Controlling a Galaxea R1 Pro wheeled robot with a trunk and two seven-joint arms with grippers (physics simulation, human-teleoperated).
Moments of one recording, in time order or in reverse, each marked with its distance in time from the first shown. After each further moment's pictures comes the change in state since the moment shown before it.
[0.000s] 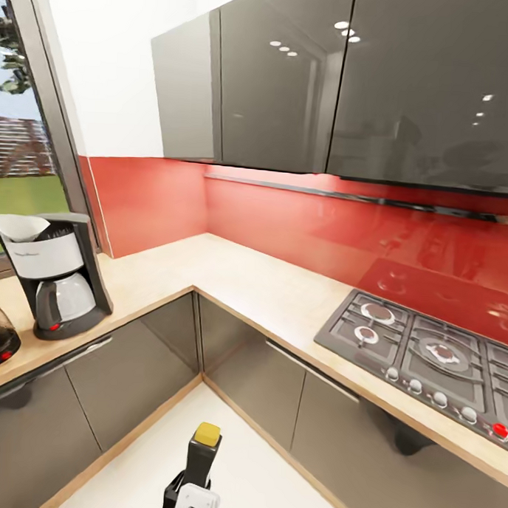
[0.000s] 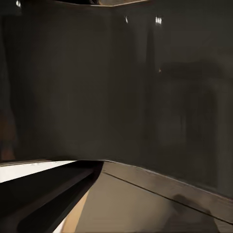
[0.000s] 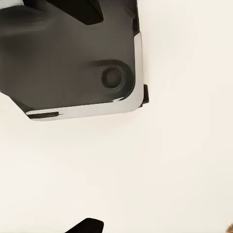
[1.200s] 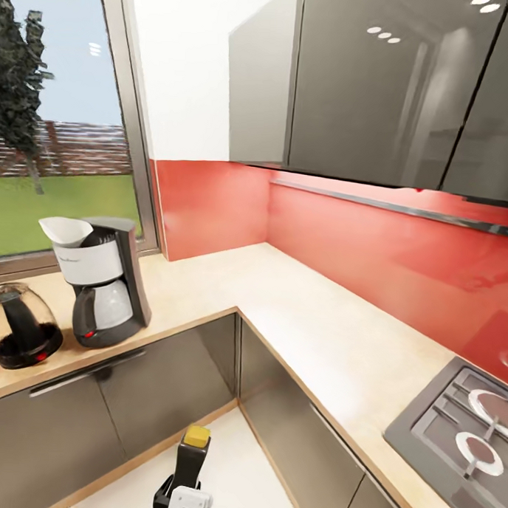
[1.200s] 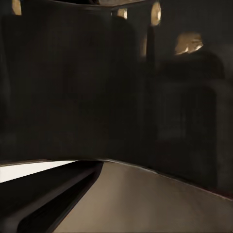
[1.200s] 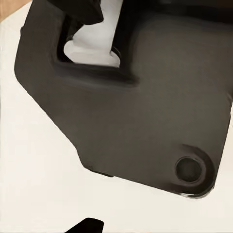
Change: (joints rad) left arm 0.000 0.000 0.006 0.026 0.003 -0.002 0.094; right arm 0.040 0.122 0.108 0.108 0.222 0.005 0.009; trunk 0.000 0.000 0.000
